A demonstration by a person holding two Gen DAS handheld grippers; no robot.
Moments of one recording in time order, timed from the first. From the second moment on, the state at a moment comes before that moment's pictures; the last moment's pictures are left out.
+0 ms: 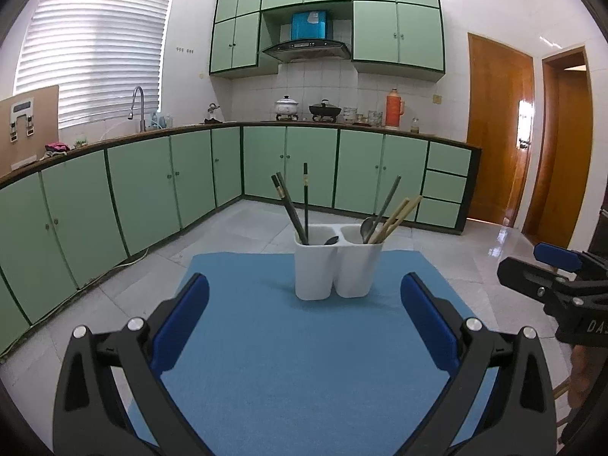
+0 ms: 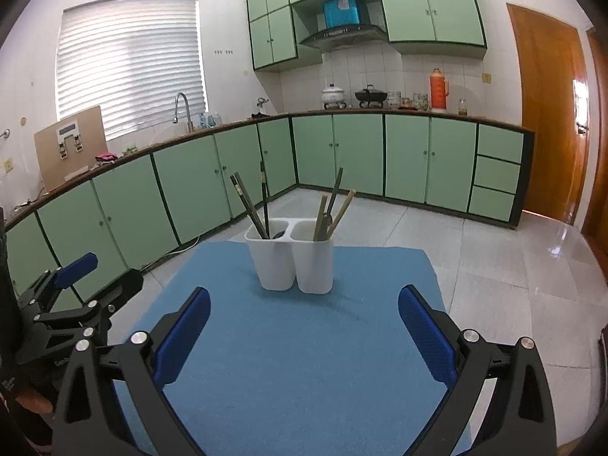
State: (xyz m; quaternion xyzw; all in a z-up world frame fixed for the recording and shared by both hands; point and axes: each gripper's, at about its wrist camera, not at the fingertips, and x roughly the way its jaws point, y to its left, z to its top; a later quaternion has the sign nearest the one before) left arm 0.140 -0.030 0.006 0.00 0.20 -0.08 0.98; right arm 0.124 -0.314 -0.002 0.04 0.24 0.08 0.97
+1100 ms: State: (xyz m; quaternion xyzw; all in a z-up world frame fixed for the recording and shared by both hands) left arm 0.103 -0.021 0.039 -0.01 0.16 -0.08 0.98; right arm 0.093 -0.308 0.025 0.03 0.19 0.09 0.98
